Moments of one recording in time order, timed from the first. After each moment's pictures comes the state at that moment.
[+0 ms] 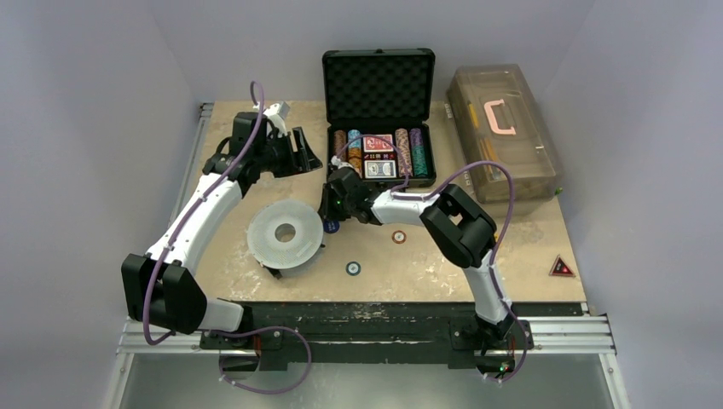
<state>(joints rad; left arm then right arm) -0.24 1.38 1.23 -0.49 0.33 -0.44 0.85 2.14 1.39 0.03 -0.05 0.76</state>
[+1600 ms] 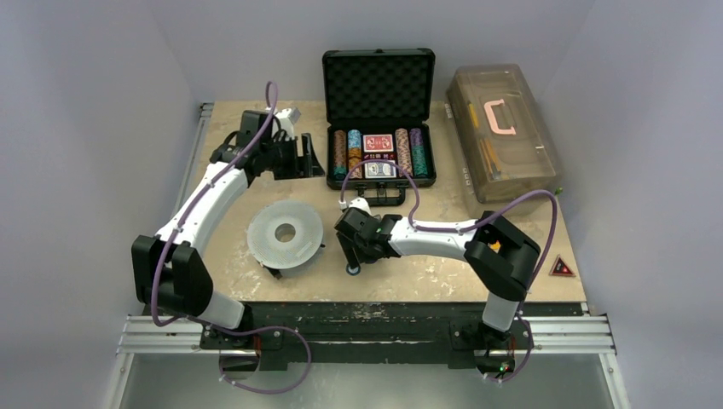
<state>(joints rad) -0.21 1.49 1.30 -0.60 0.38 -0.31 1.04 1.77 1.10 -0.46 0.30 0.55</state>
